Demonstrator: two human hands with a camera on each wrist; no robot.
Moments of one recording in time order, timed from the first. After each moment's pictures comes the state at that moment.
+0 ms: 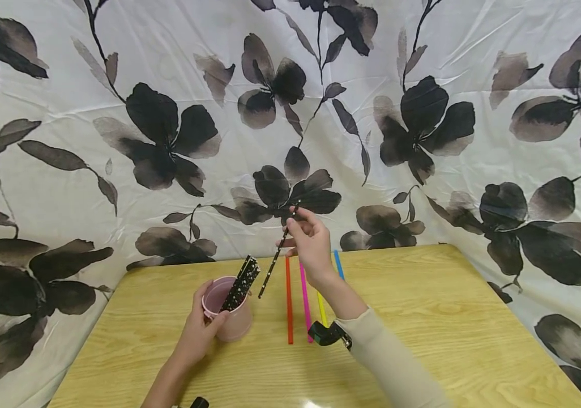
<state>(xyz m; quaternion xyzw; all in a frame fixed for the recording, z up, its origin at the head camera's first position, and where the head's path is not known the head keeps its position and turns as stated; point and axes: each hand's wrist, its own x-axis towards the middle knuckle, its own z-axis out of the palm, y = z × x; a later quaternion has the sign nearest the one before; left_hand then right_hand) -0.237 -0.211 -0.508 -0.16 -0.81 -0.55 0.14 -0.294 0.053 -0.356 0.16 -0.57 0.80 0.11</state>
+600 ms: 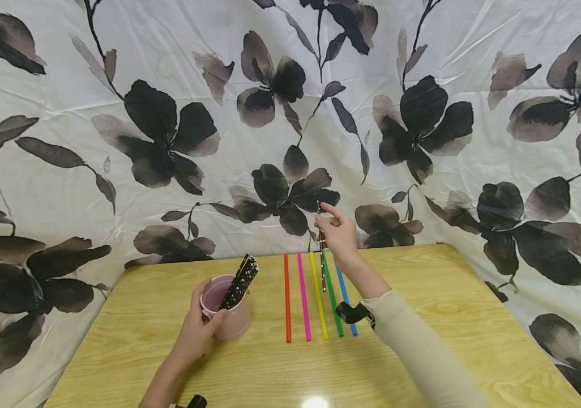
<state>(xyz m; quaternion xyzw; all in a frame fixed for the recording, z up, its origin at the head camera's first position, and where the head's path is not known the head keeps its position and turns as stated) -0.217 -0.201 -0.474 -0.15 -0.82 -0.53 0.12 -0.329 0.112 -0.366 0.03 -0.65 0.75 0.10</state>
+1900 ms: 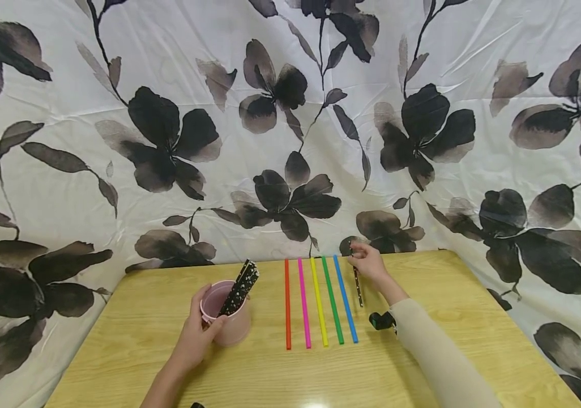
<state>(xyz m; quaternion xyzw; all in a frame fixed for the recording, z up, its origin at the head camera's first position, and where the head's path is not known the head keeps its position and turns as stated) -0.230 -0.208 -0.493 -0.15 -0.83 -0.52 0.14 -0.383 0.207 -0.475 0.00 -0.81 0.58 0.03</state>
